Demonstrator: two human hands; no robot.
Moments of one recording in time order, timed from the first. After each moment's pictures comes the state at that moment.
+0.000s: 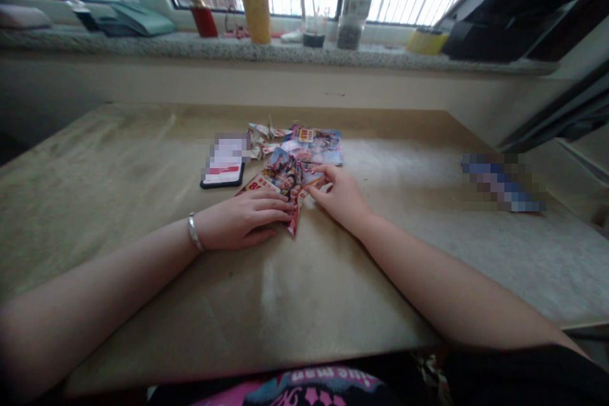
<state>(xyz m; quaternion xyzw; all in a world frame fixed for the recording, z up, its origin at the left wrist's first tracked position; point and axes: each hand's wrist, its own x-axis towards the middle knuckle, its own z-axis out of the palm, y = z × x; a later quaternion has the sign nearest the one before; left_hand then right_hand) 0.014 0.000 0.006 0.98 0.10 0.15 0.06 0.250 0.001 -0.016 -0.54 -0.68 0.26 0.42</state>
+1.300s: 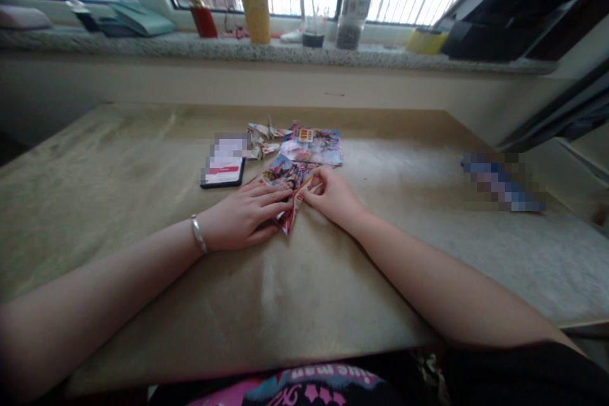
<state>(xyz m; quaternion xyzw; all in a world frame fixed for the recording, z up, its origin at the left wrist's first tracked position) 0.017 -0.007 0.004 0.97 0.24 0.07 -0.01 0.243 0.004 -0.022 -0.52 -0.68 0.33 0.39</state>
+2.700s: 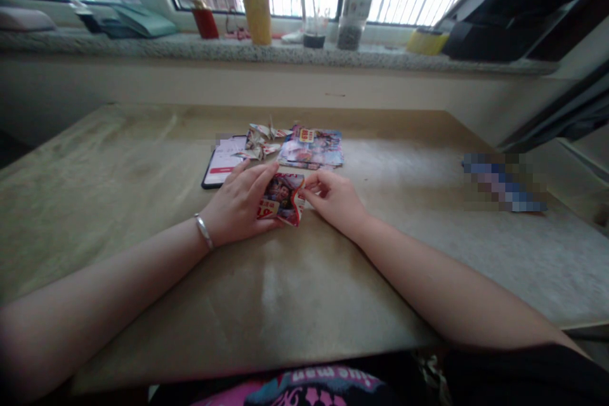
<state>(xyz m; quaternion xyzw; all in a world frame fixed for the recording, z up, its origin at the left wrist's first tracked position) 0.015 -0.003 -0.002 0.91 0.33 0.24 -0.06 0.239 -0.013 -0.008 -0.47 -0.70 0.30 0.45</state>
